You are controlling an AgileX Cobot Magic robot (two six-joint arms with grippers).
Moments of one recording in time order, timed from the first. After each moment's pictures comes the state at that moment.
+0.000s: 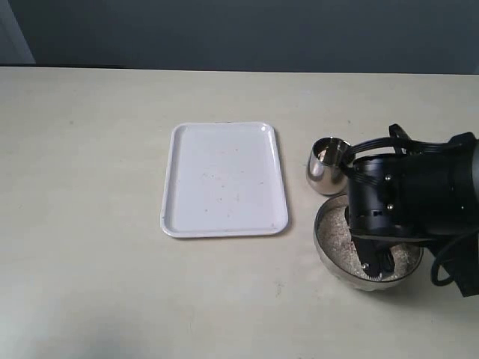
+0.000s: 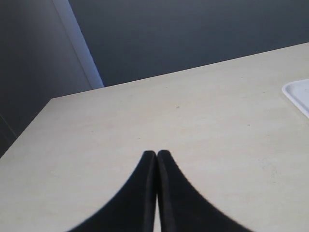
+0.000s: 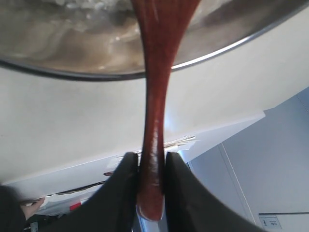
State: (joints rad) left arm -0.12 0.00 0.00 0.18 0.25 0.04; right arm 0.92 1.68 -0.72 -0.88 1.22 -0.31
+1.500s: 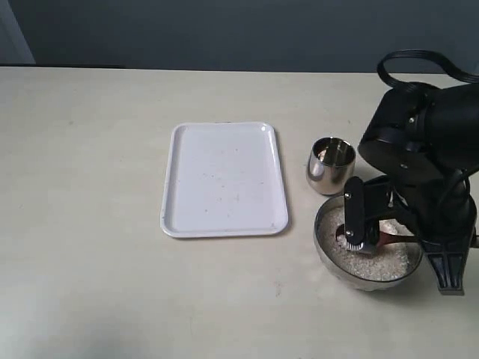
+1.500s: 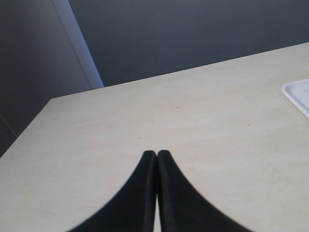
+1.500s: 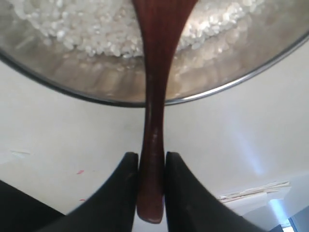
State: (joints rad) left arm -0.12 0.00 0.00 0.18 0.25 0.04; right arm 0.77 1.65 -0.86 -0.52 1.22 -0.48
